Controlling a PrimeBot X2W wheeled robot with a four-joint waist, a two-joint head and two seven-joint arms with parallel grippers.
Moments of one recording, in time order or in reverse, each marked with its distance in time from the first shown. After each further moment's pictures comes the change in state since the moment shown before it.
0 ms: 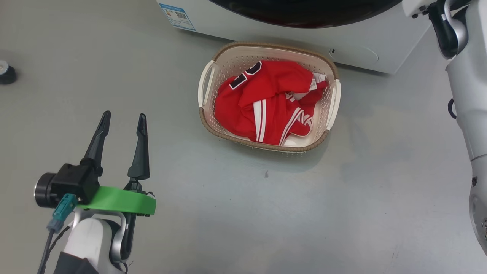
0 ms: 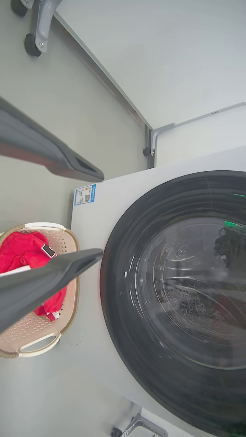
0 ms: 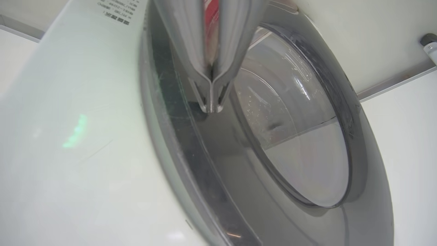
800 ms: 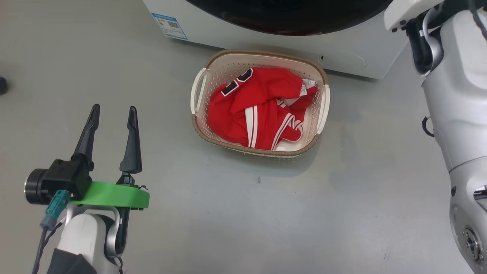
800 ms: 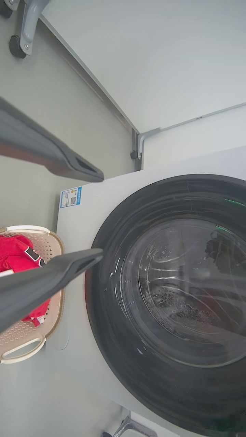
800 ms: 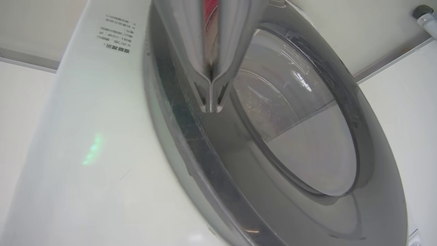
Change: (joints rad) left arm -0.021 -0.015 0.041 0.004 0.034 -0.003 -0.003; right arm 0.005 0.062 -0.032 0.100 0.062 -0.015 -0.075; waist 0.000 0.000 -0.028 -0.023
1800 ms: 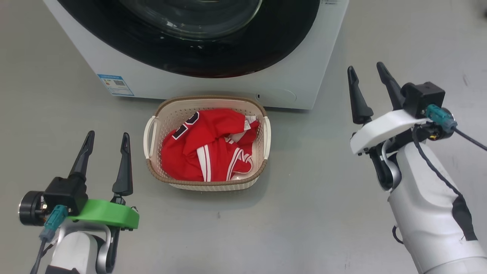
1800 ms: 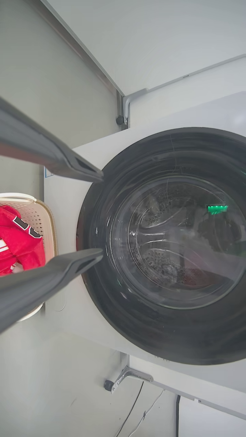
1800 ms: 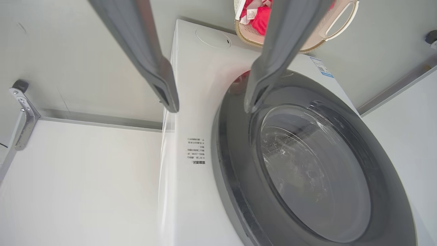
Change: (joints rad) left arm 0.060 0.040 0.022 0.067 0.020 -0.018 0.000; right arm 0.528 0.052 0.002 -0.265 0.046 0.021 -0.005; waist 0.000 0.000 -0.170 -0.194
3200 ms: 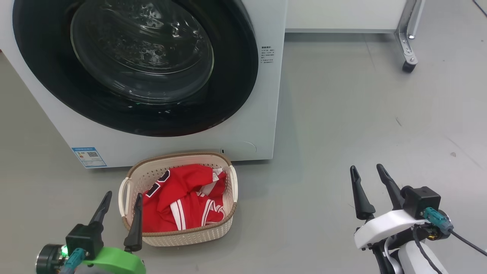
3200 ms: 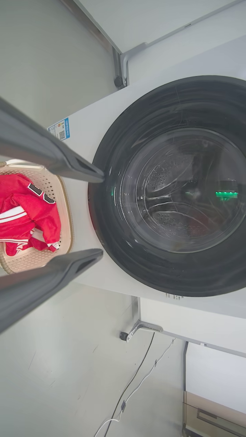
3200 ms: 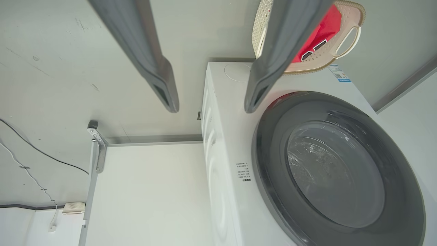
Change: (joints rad) left arm 0.179 0.008 -0.032 0.066 0.000 -0.017 0.015; right arm 0.497 0.020 -0.031 -0.256 0.025 -0.036 0.000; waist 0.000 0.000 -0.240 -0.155
